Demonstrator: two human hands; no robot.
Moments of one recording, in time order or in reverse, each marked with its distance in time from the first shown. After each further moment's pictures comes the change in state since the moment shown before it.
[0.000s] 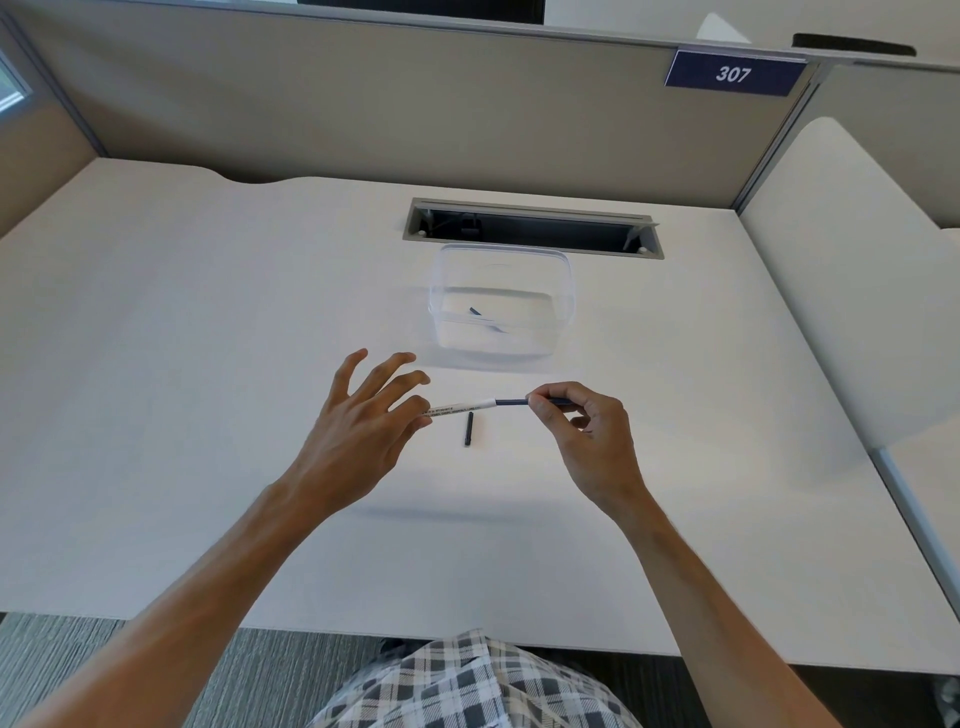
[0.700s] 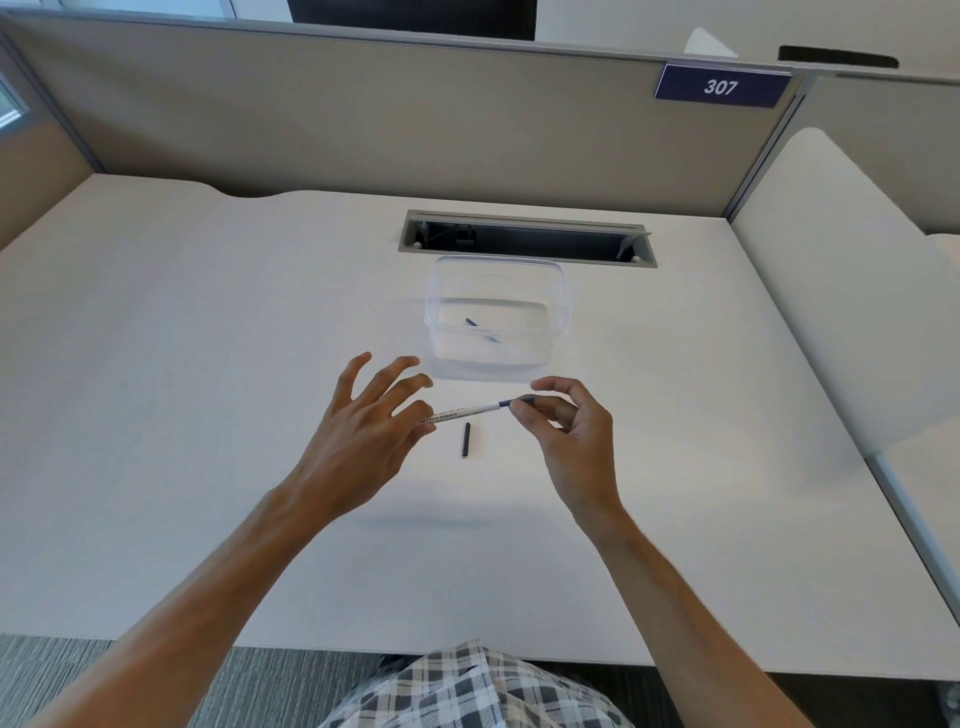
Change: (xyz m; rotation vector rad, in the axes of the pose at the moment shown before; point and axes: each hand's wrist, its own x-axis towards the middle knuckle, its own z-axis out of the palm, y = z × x) left_hand 0.010 0.000 -0.004 0.004 -0.015 0.024; right_hand 0.003 0.002 0.020 0.277 0.109 0.092
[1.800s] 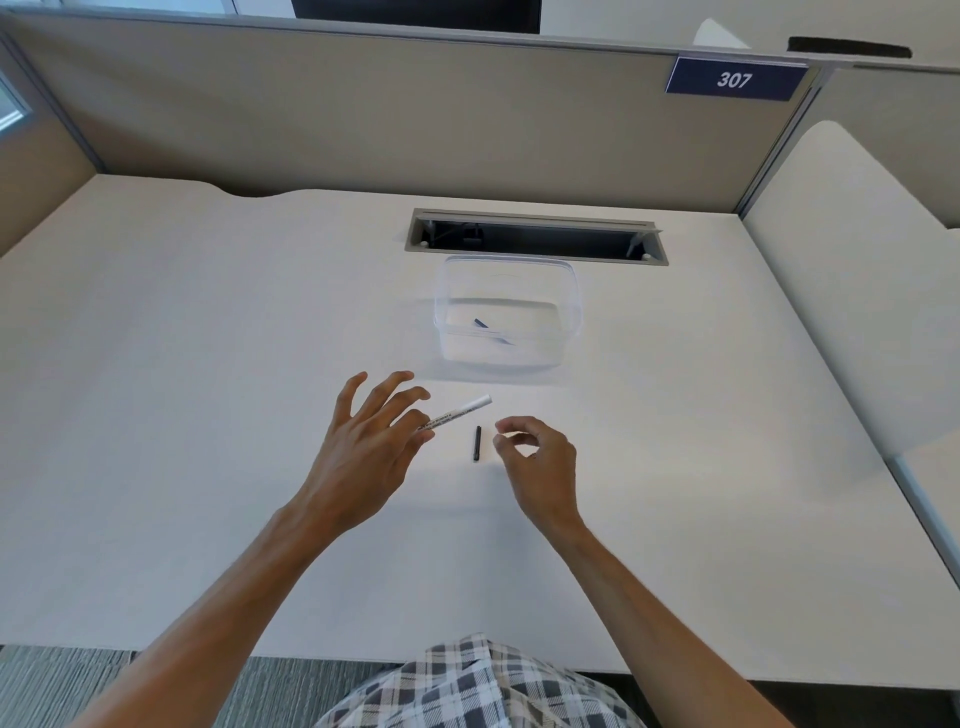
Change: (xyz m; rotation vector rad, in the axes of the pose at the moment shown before) left_hand -0.013 -0.007 0.016 -0.058 -0.025 -0.118; right_hand 0.007 0.061 0.035 -0.337 0.031 0.039
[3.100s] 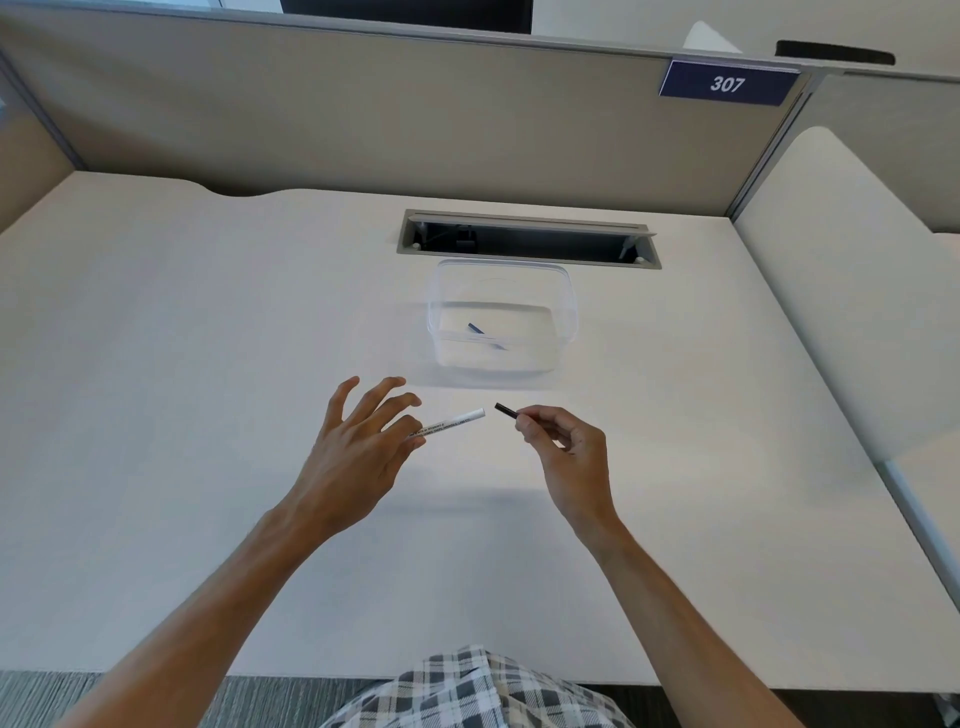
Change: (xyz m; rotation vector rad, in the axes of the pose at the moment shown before) left_hand 0.004 -0.014 0.008 0.000 -0.029 0.025; right_hand 0.008 -0.019 -0.034 0.238 -0.040 -0.028
